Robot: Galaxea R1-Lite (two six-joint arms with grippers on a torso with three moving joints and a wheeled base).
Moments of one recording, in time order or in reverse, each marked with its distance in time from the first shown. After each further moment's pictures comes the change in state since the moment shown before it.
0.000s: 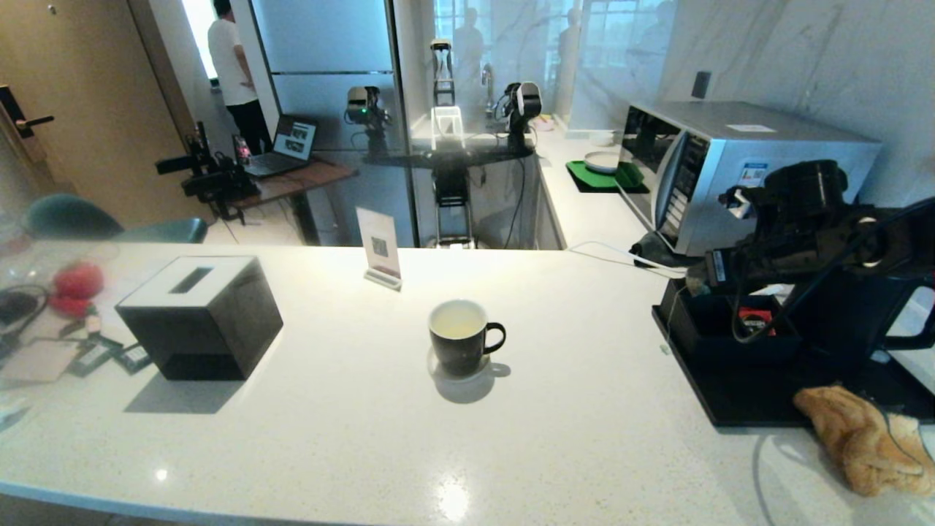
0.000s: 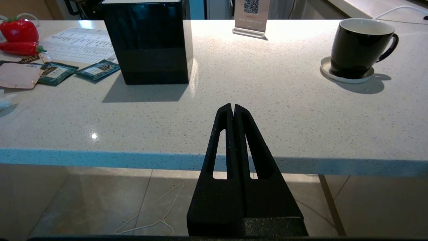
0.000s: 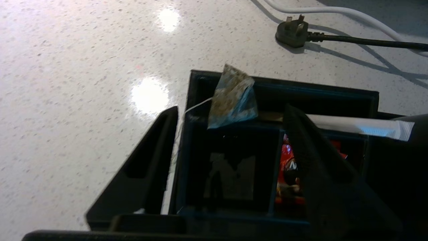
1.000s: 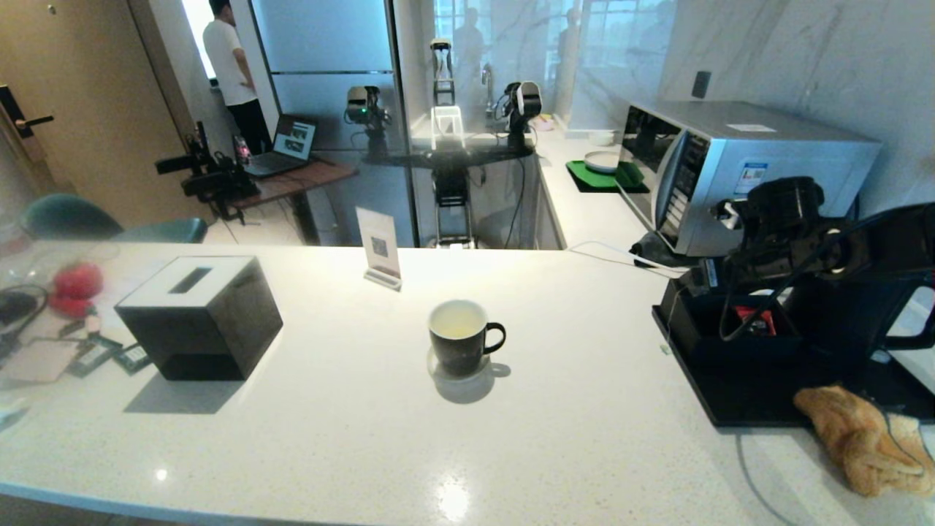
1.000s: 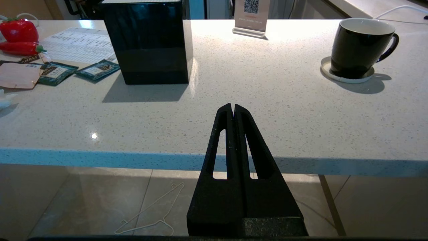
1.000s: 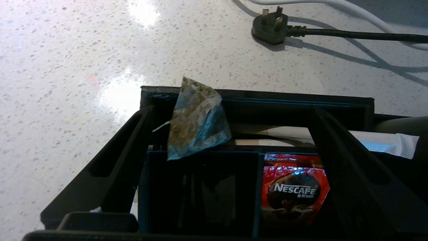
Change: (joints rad) left arm 0.000 0.000 0.000 0.000 0.000 0.000; right arm -0.022 0.115 -0.069 -0.025 -0.069 0.003
